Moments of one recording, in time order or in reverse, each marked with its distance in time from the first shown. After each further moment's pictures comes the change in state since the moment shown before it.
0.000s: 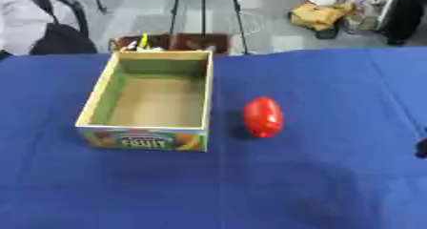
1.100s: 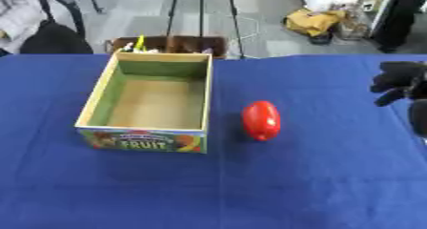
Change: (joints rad) left arm 0.002 0.002 -0.001 0.000 0.000 0.005 -0.005; right arm -0.197 -0.259 0.177 0.000 0.168 -0.151 0.156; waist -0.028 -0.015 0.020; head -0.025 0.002
